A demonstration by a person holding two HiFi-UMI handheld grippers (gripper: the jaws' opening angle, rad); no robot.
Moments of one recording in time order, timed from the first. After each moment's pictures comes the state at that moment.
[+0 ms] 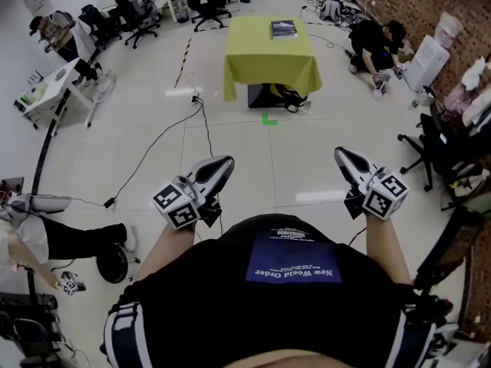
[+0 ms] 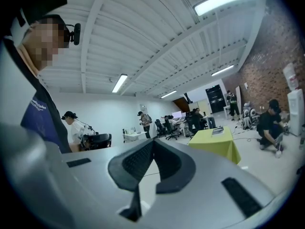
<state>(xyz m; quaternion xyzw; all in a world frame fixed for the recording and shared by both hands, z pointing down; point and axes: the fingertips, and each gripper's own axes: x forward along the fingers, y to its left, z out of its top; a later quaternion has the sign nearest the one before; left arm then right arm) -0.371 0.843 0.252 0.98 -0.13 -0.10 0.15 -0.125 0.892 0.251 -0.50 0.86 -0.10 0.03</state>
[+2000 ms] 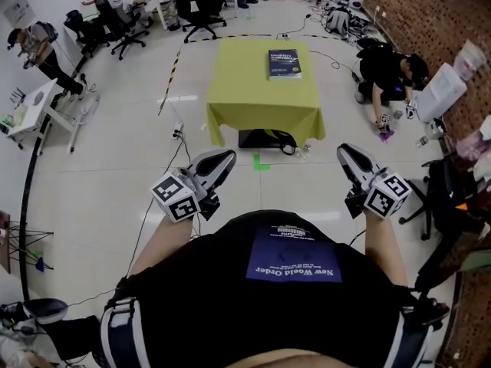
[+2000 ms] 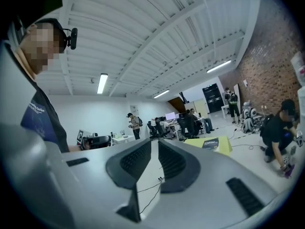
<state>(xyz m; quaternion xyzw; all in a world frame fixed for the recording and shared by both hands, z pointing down) -0.168 0.403 0.237 0.98 -0.12 -0.08 0.13 0.083 0.455 0.231 -0.51 0.85 -0.11 0.04</state>
